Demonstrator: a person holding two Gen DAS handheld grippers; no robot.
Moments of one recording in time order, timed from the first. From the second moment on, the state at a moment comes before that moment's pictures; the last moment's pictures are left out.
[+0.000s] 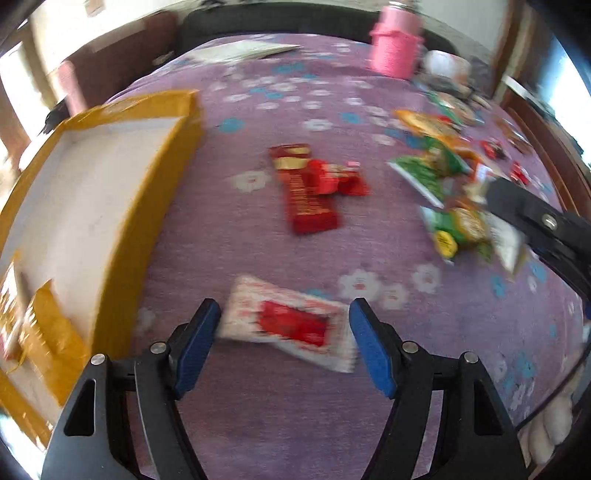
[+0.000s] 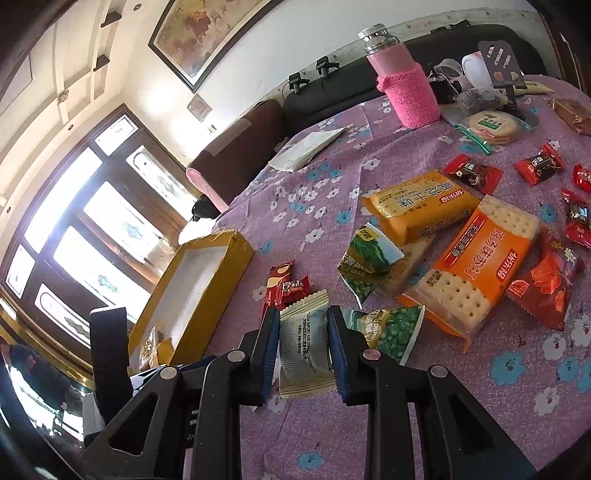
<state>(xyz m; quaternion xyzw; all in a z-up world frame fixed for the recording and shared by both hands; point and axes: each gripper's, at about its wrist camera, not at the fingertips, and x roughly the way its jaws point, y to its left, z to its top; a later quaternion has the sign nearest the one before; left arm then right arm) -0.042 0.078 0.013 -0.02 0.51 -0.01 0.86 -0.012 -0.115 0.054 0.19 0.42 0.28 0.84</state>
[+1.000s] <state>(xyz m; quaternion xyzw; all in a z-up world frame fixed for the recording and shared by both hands) -0.040 0.053 0.021 0.02 0.52 -0.28 0.80 -0.006 -0.134 0.053 0.22 0.41 0.26 0.84</state>
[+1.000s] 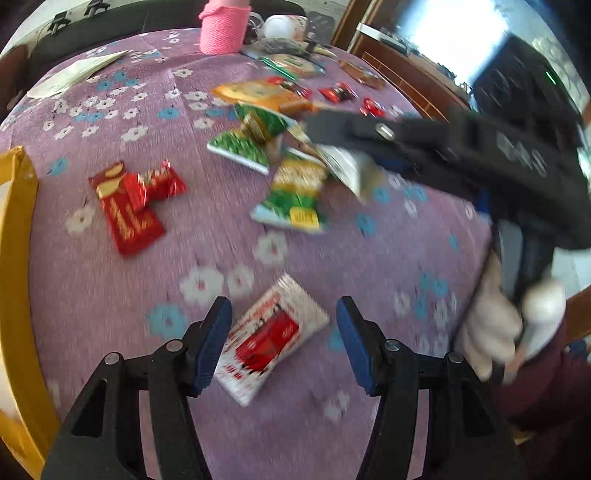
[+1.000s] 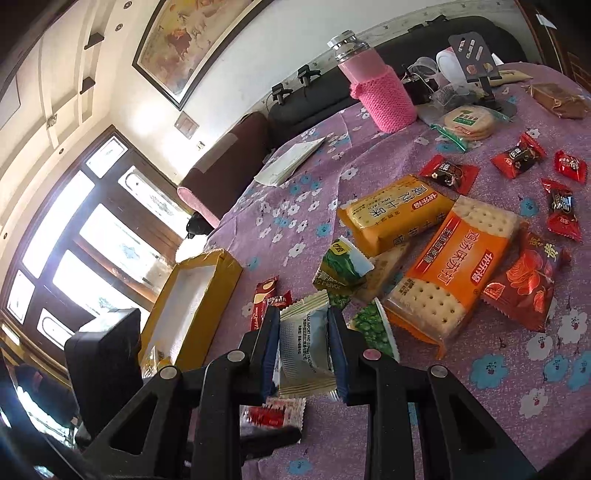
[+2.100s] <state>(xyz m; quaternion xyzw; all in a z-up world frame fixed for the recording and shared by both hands) -0.075 0.294 0.114 -0.10 0.38 0.03 0.92 -0.035 0.007 0.133 0.14 0.39 0.38 0.83</state>
